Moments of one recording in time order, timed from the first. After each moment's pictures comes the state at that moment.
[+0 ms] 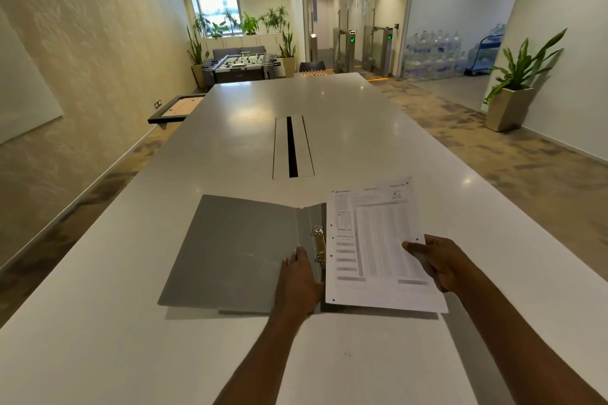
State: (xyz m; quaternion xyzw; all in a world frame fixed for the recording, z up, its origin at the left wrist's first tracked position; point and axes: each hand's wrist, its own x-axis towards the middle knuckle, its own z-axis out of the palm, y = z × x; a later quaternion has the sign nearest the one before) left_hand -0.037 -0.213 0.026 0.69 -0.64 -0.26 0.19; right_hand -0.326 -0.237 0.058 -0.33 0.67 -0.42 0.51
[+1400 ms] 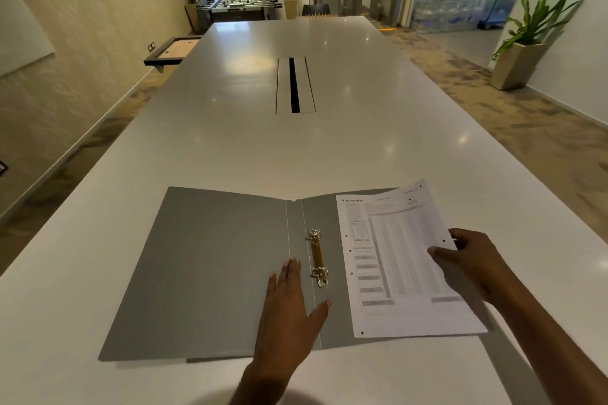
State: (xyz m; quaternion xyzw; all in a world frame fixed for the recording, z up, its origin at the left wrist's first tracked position) left_hand -0.023 0.048 0.015 0.71 -0.61 -0.30 0.20; right_hand -0.345 -0.027 0.054 -0.47 0.72 -0.34 0.38
